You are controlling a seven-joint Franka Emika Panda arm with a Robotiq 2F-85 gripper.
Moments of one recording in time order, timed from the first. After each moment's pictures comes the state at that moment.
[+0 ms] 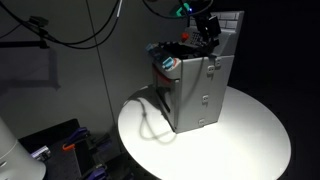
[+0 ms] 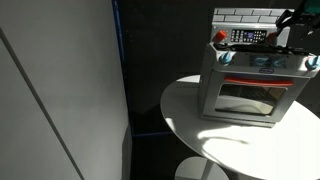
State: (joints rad) arm -0.06 0.18 -0.11 -1.82 -0.17 2.41 0.55
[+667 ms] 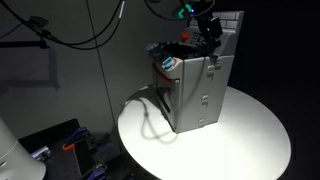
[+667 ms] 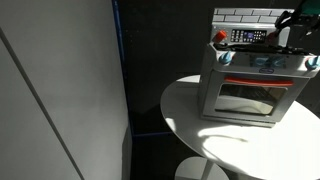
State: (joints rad) arm -0.05 0.21 -0.12 -1.79 -0.17 2.41 0.56
